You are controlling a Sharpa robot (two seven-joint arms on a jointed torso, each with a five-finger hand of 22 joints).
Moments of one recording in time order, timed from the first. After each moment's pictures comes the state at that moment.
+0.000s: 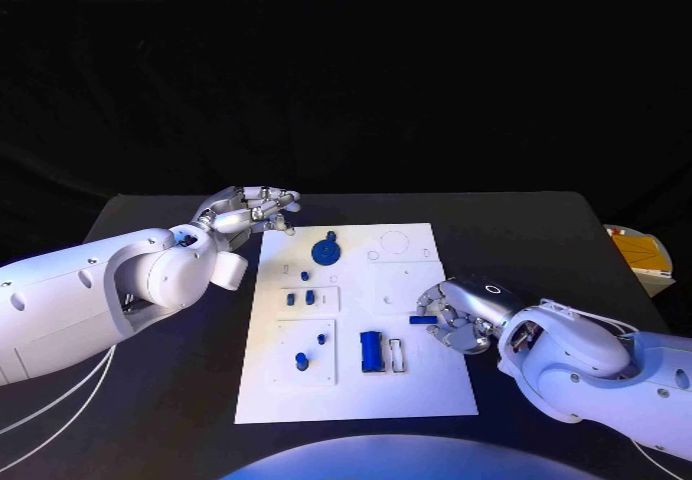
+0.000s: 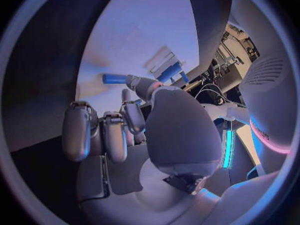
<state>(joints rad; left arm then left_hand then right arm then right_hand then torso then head) 1.15 -0.93 -0.03 1.54 -0.01 -0.18 0.28 1.48 -0.22 0.45 0.28 0.22 0.82 0.21 0.35 0.20 0.86 0.15 0.55 0.16 0.94 0.08 1.08 0.42 0.17 0.87 0.18 0.73 0.66 1.03 -1.06 -0.18 1.90 -1.65 -0.42 -0.35 1.30 -0.25 0.62 0.00 0.15 0.92 0.14 0.18 0.66 1.41 0.04 1.21 1.31 1.47 -0.03 1.54 1.31 0.05 1.47 0.07 1.30 1.31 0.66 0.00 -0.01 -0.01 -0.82</state>
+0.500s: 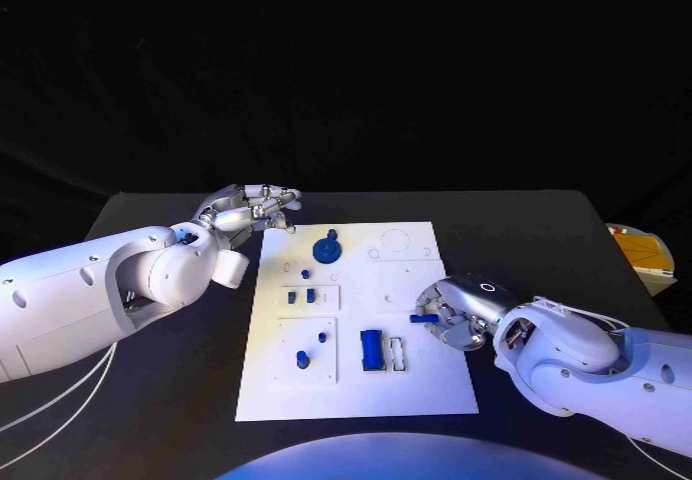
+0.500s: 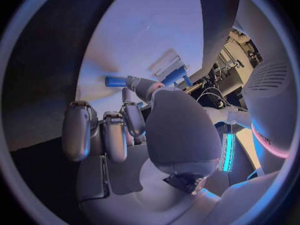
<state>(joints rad) 1.15 -0.93 -0.03 1.54 -0.01 -0.18 0.28 1.48 -0.22 0.45 0.28 0.22 0.82 0.21 0.35 0.20 0.86 0.15 0.55 0.16 0.94 0.08 1.08 0.42 0.17 0.87 0.18 0.73 0.66 1.03 -1.03 -0.18 1.87 -1.67 -0.41 -0.35 1.29 -0.23 0.62 0.00 0.16 0.97 0.13 0.18 0.65 1.42 0.04 1.25 1.31 1.47 -0.03 1.54 1.31 0.05 1.47 0.07 1.30 1.31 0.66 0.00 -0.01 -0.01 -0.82</state>
